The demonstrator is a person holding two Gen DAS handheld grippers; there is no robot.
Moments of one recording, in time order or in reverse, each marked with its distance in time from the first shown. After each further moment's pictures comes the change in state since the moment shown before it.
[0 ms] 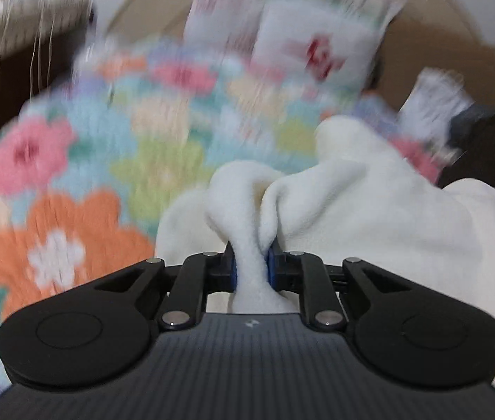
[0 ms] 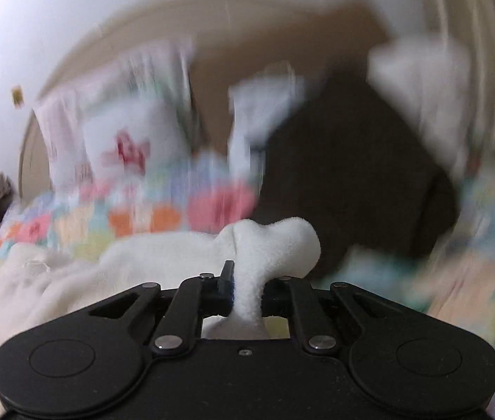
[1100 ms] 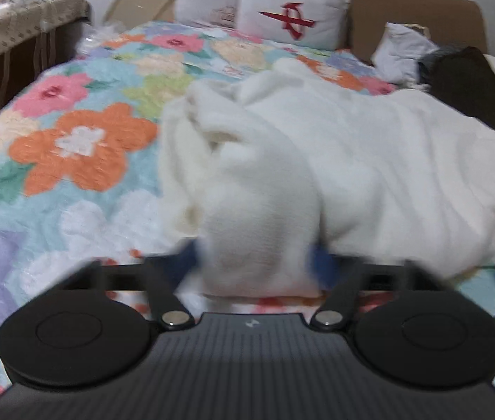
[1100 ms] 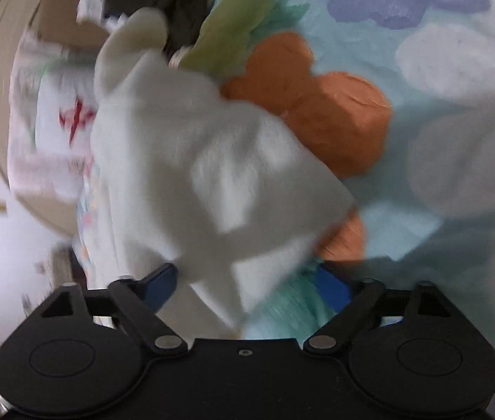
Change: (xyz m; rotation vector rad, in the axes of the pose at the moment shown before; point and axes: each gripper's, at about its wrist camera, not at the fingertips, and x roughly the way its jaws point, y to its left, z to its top) left arm -0.086 -0.014 -0.131 0.099 -0.028 -0.009; right arm -0.042 -0.050 -0.146 0.851 0.419 0.203
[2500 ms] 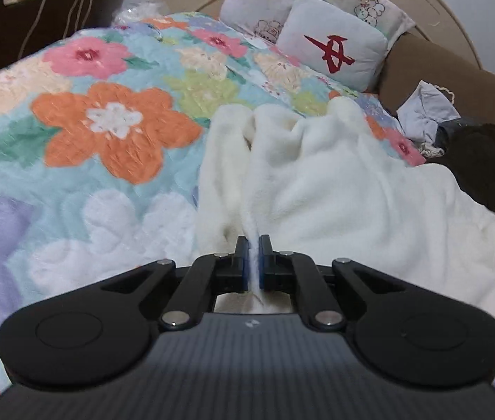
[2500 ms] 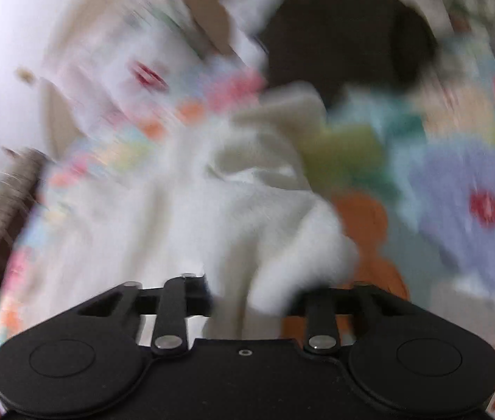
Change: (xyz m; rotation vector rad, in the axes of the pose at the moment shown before) left arm -0.002 0.048 0.011 -0.248 -0.054 -0.067; right arm -0.058 0.080 -0.023 -0.733 -0.198 -0.105
